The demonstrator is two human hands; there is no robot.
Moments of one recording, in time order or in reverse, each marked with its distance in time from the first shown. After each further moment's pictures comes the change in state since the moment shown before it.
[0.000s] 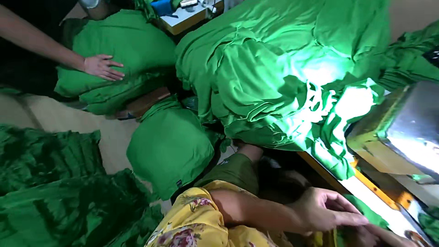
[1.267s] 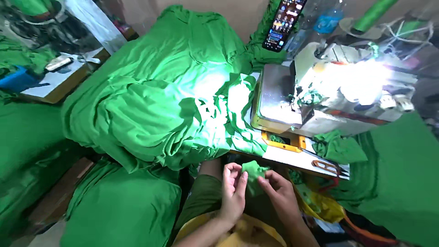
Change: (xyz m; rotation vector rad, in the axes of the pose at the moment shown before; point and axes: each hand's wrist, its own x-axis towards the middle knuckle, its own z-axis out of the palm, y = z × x) left_hand -0.002 -0.024 -0.037 0.263 0.271 0.355; right_hand -0.003 -0.006 0.061 0.824 0.075 0.618
